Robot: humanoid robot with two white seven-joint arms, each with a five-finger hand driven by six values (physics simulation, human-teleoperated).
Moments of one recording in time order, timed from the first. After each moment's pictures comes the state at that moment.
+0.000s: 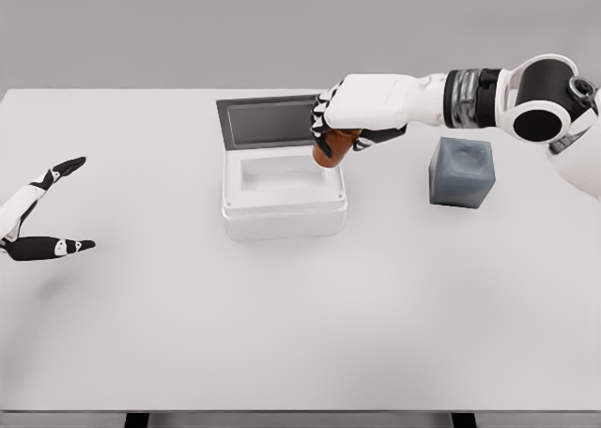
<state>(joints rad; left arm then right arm) 0.03 0.77 -0.15 -1.35 0.14 -0.61 -0.16 -1.04 -0.63 0.94 -1.51 0.30 -0.45 0.61</state>
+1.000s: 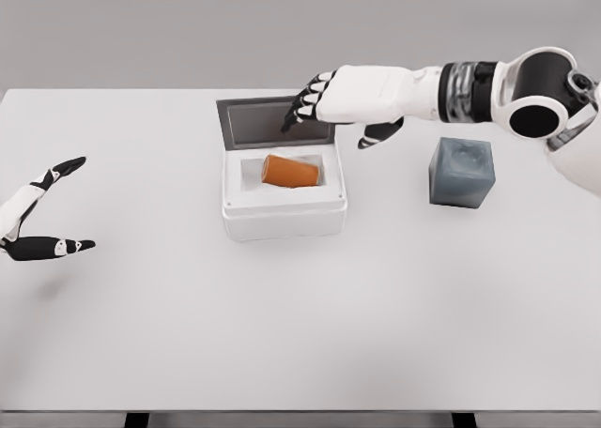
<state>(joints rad) 0.03 0.77 -0.15 -1.35 0.14 -0.61 -0.16 -1.05 -0.63 0.91 -1.57 0.31 -0.42 0.61</state>
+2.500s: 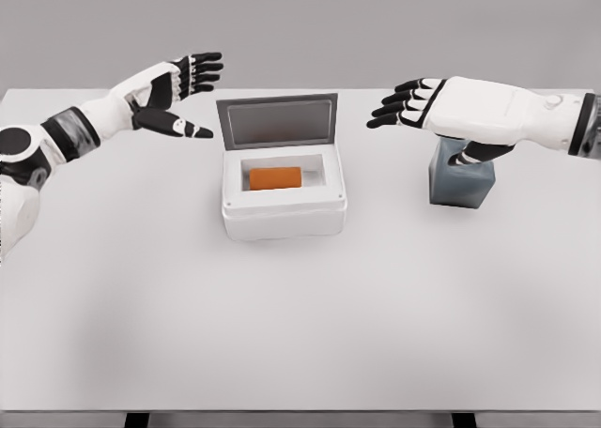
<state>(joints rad) -0.74 0.50 -0.56 -1.04 0.57 -0.07 -0.61 -0.71 -0.86 0.53 -1.68 0.25 -0.56 0.61</state>
